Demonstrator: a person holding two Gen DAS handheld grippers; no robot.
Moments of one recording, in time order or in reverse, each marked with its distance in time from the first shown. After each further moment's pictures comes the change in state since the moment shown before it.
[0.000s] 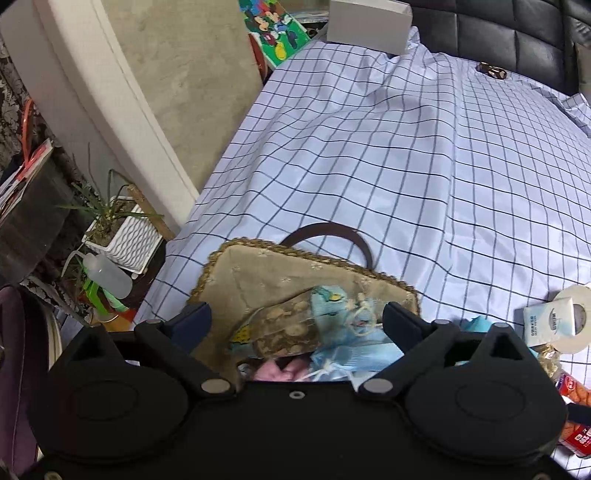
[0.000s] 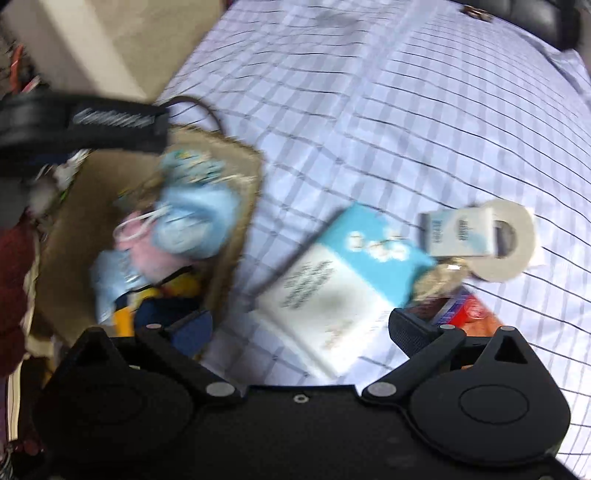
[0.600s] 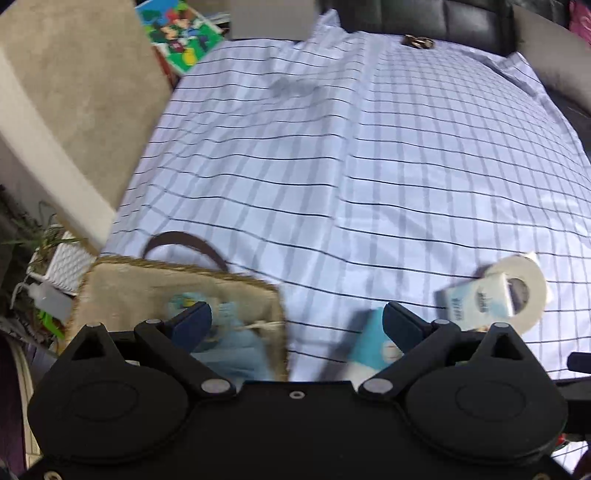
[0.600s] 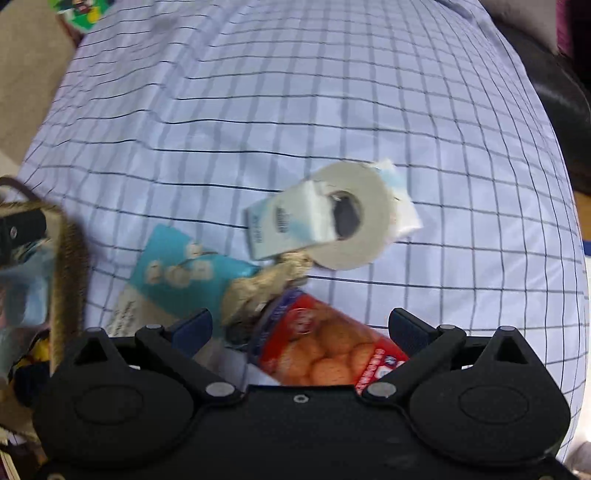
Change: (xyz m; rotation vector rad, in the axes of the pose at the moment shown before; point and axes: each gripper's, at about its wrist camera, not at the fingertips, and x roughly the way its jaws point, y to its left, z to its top) left arm 0.001 -0.099 -0.001 0.143 0.023 -0.126; right arm 0.032 -0.139 0.007 0.282 0.043 -0.178
